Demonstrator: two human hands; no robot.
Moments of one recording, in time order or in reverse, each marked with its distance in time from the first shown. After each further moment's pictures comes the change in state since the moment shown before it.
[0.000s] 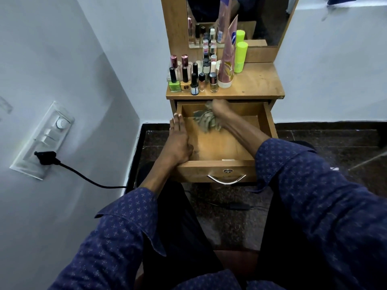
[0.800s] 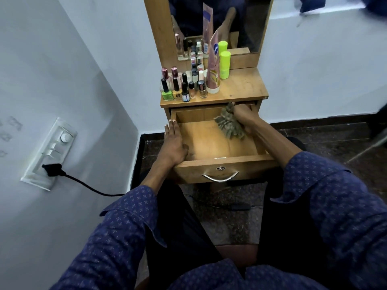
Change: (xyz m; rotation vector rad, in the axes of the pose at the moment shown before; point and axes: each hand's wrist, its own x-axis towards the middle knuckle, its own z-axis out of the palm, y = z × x) left_hand -0.007 0.007 -0.006 -0.042 0.003 -0.004; right_hand -0.023 0.034 -0.093 0.013 -0.013 -0.059
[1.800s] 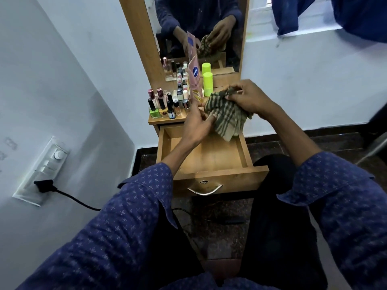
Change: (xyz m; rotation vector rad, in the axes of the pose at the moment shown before) left_hand 0.034 0.158 -0.021 -0.554 0.210 0.188; right_hand -0.018 -0.062 -0.104 -0.348 0.024 -0.645
